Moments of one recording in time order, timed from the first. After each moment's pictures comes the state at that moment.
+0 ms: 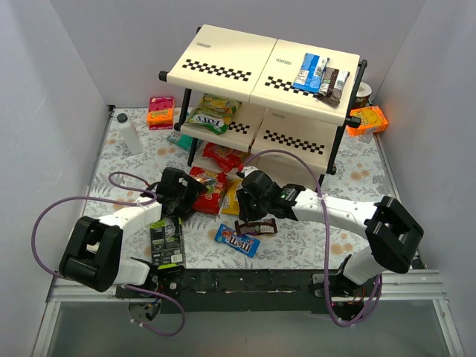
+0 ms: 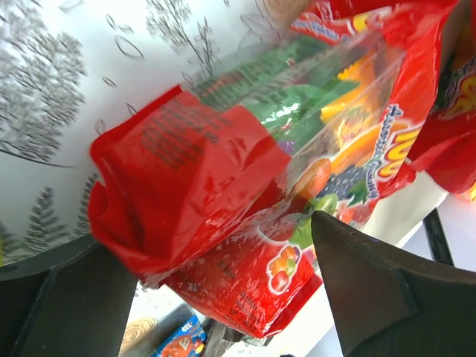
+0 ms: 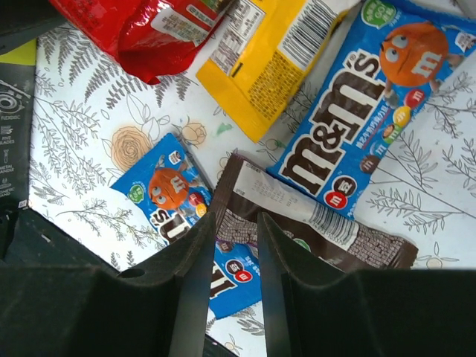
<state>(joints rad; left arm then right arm) -0.36 1.33 0.58 -0.14 -0.01 -1.33 1.00 1.51 0.97 -0.35 0.02 0.53</state>
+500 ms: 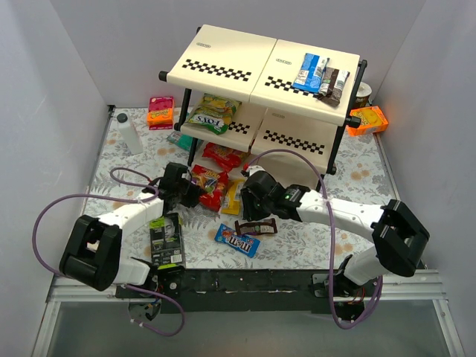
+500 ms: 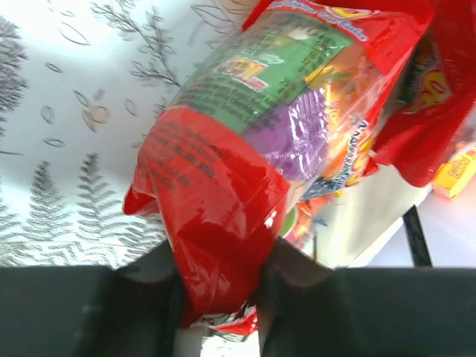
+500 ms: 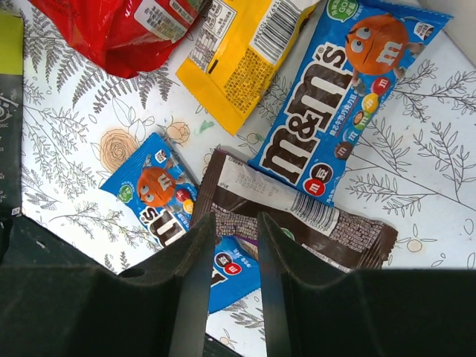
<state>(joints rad) -0.38 1.35 0.65 -0.18 -0.02 -1.37 0.99 1.47 0.95 -0.38 0.07 0.55</state>
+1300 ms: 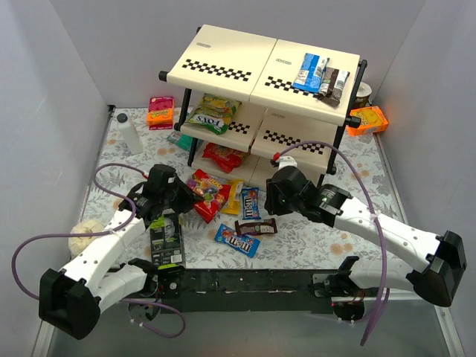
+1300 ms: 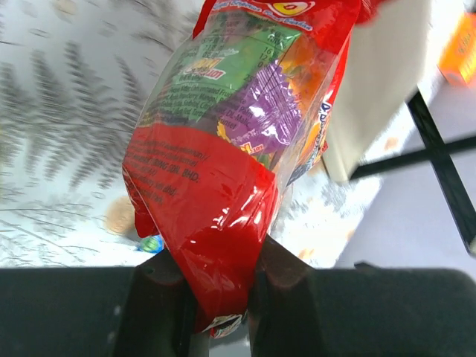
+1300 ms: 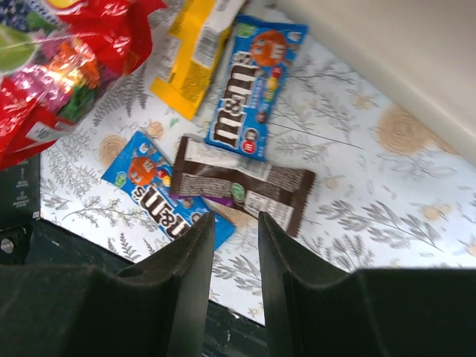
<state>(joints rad) -0.41 0.99 0.71 -0.53 0.09 -1.17 0.96 1.18 0.97 -0.61 0.20 0.59</state>
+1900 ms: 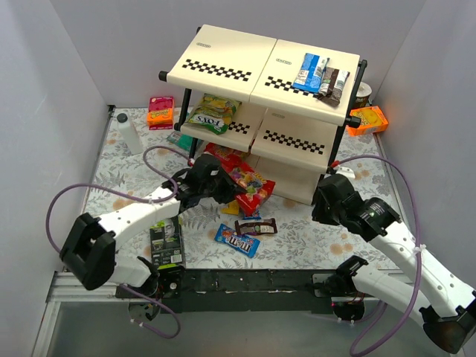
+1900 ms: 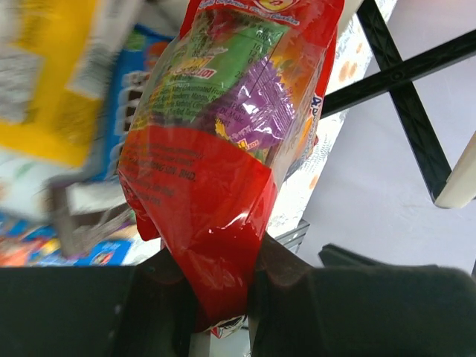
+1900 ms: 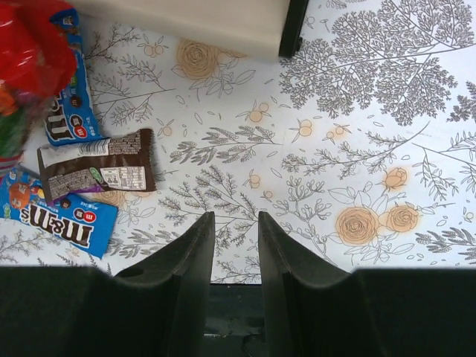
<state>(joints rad) -0.70 1.30 0.88 -0.26 0.11 -1.32 0.67 0.82 0.86 -1.00 0.29 0.69</state>
